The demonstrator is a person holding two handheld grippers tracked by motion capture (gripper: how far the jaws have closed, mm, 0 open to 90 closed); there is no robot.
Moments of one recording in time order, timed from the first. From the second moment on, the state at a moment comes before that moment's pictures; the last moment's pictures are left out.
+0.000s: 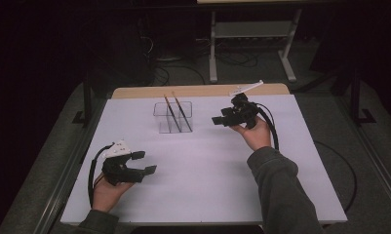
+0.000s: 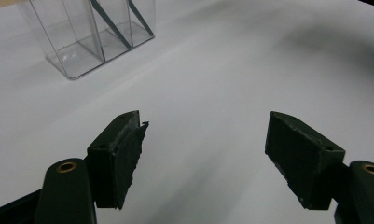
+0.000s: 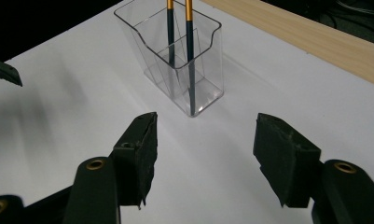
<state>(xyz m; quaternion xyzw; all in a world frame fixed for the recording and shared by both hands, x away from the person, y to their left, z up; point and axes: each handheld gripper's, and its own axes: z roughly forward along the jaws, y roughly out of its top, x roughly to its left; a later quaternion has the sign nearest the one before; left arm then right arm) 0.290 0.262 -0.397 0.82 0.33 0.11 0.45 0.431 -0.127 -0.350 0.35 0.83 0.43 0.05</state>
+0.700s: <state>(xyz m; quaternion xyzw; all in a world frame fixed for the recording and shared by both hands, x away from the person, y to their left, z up) 0.291 0.263 -0.399 0.82 0.33 0.11 0.45 0.416 -0.145 -0.357 0.35 0.82 0.44 0.06</state>
